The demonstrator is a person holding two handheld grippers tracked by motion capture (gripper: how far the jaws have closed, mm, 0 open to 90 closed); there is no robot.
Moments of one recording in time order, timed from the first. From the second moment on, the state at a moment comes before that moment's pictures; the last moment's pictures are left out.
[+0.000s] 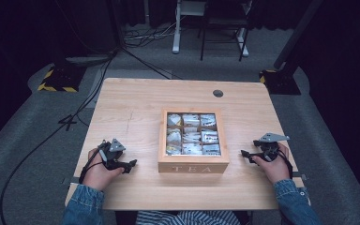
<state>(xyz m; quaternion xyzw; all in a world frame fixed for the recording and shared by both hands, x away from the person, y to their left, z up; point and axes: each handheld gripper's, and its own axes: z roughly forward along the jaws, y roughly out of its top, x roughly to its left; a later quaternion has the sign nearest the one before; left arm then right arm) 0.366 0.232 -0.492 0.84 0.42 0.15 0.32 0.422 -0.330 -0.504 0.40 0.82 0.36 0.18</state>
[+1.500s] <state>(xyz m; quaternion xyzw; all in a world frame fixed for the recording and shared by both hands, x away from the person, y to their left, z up) 0.333 0.169 -0.436 0.84 0.34 0.11 0.41 0.422 -0.330 -0.504 0.40 0.82 0.36 0.18</state>
